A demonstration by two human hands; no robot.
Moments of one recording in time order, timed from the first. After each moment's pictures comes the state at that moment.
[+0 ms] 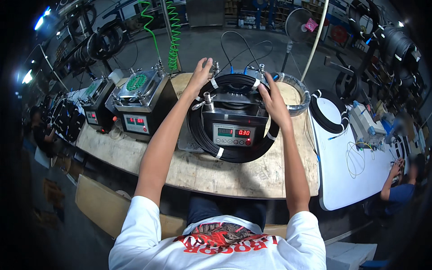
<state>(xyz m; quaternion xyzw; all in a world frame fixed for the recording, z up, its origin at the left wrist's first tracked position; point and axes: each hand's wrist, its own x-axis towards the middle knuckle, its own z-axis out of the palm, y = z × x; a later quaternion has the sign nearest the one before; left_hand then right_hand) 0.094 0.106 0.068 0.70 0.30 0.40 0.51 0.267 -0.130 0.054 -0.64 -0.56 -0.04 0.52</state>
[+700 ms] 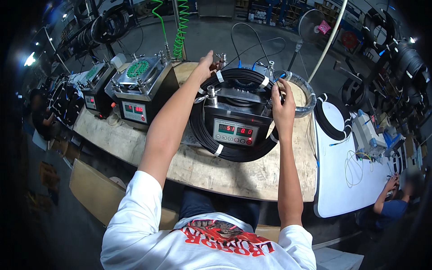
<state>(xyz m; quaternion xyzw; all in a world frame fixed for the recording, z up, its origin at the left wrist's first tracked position) 0.149 0.176 0.039 0.37 0.40 0.39 0.74 0.242 -0.141 0.053 -0.66 -0.43 -0.03 0.61</state>
